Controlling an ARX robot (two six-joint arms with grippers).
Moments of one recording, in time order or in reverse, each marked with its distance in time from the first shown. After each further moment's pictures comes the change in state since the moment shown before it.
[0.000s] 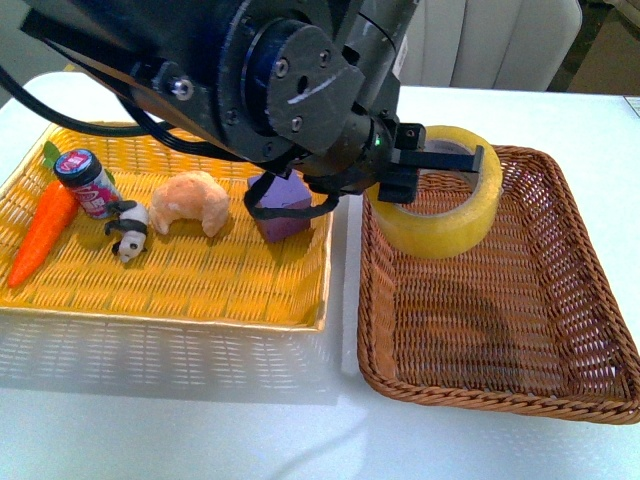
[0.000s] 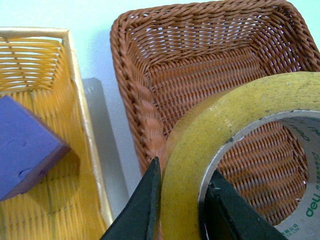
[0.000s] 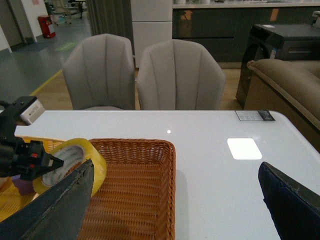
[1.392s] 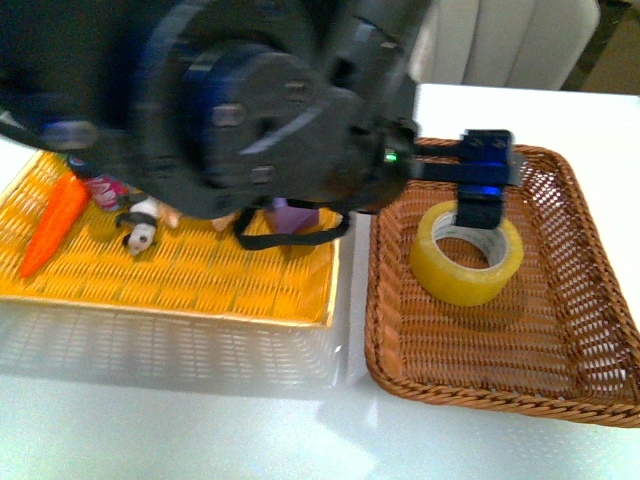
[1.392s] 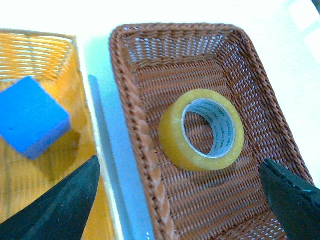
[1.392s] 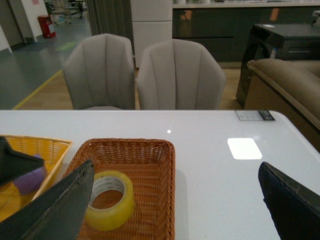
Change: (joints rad) left arm 0.035 -0.293 -0.382 0.225 0.056 -0.067; right arm 0.000 0.000 0.000 0.000 0.000 0.000
